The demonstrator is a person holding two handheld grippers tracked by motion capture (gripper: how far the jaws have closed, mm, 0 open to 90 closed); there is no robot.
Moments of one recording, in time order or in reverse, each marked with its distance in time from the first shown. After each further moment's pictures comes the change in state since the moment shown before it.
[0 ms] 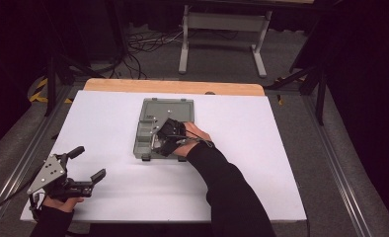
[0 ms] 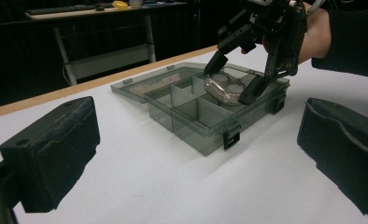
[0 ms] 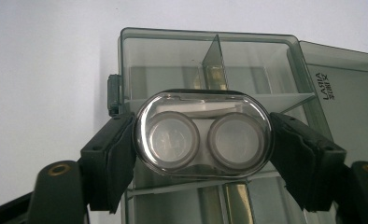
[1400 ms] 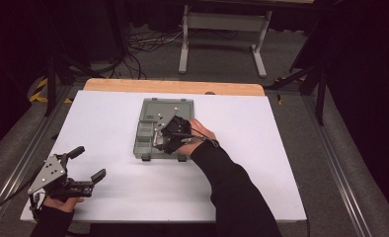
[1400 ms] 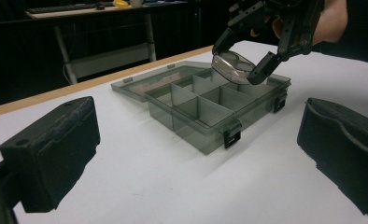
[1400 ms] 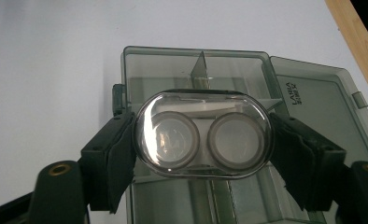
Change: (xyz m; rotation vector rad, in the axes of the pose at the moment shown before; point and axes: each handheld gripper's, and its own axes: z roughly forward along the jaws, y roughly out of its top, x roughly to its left) left arm 0.000 -0.001 0.001 0.002 0.000 -0.001; right arm 0.001 0.001 -0.026 -0.051 -0.043 -0.004
